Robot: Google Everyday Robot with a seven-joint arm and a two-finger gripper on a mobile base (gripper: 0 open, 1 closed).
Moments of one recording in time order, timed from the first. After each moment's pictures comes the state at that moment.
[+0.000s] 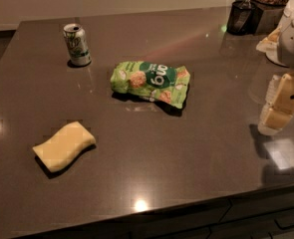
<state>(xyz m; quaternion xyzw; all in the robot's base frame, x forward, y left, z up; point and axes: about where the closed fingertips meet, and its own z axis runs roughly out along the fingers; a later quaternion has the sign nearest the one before) 0.438 -0.217 0.976 -0.60 0.78 -0.03 0.16</state>
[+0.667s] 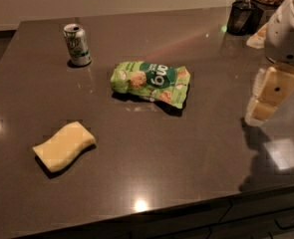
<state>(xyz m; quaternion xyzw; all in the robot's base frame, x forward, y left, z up) 0.458 -0.206 0.975 -0.60 0.78 -0.03 0.17</state>
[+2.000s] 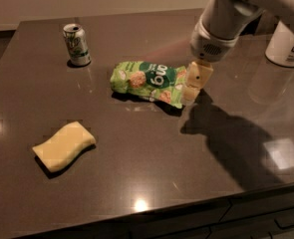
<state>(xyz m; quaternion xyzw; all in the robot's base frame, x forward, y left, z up) 0.577 -0.120 0.909 -0.61 0.77 0.00 0.18</state>
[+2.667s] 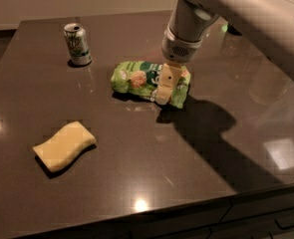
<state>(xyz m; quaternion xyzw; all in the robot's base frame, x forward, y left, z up) 0.606 -0.065 0.880 -0.63 0.76 0.02 0.16</state>
